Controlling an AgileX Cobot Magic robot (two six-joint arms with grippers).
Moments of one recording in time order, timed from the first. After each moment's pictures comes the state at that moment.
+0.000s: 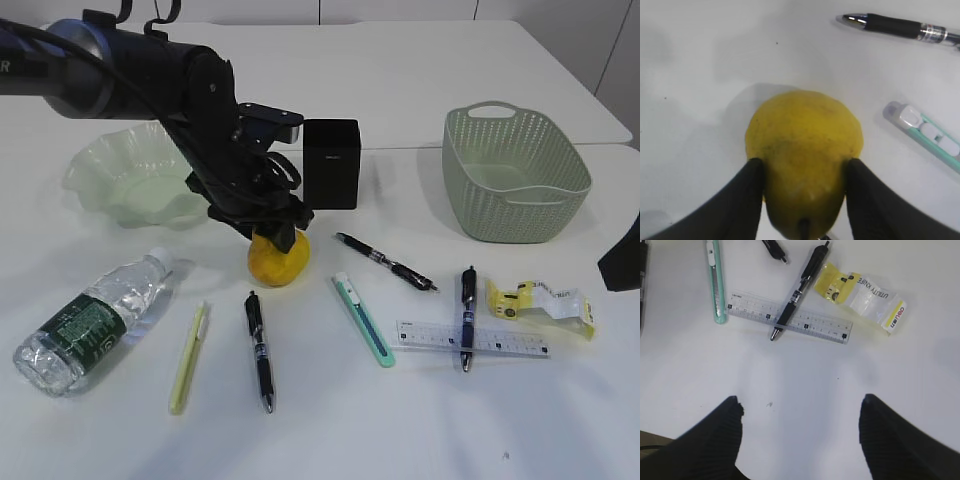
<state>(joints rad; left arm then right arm) -0.52 2.17 -1.65 -0.10 0.75 0.03 0.08 1.14 -0.90 0.20 0.98 -0.18</state>
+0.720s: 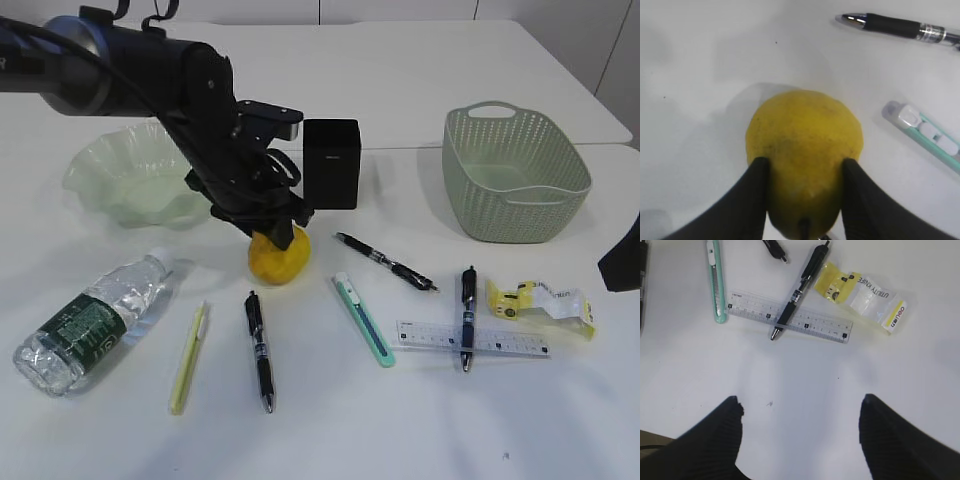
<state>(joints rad) -0.52 2.17 -1.65 -0.11 0.75 0.03 0.08 1.14 -0.90 0.20 0.98 -0.18</state>
